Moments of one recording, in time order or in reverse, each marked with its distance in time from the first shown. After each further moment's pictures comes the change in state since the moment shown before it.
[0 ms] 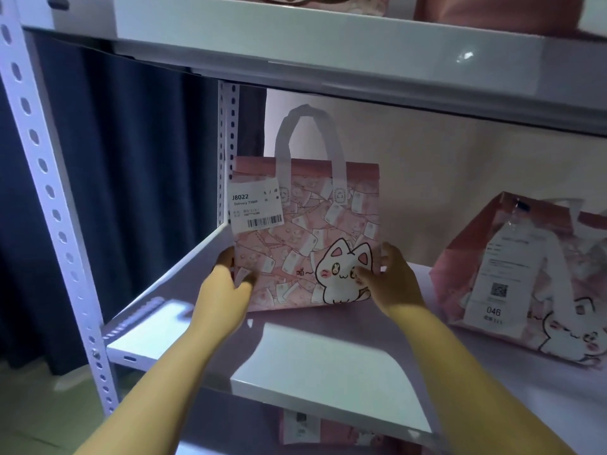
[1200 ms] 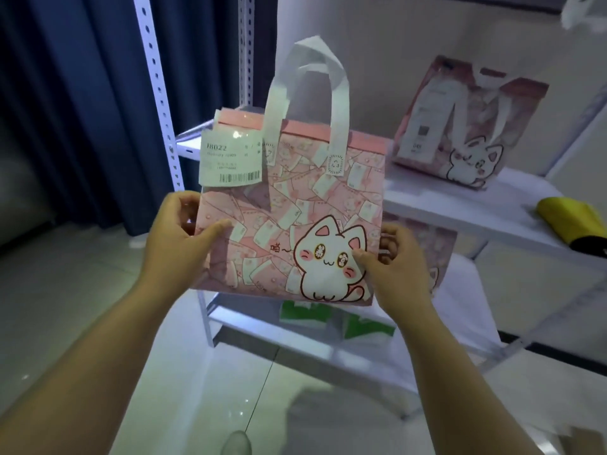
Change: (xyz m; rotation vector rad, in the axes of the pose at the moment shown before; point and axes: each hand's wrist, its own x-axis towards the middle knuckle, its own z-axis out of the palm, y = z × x) left_hand -0.385 0.057 -0.082 -0.172 0.168 -0.035; right_hand -0.375 0.042 -0.160 0.340 -0.144 0.010
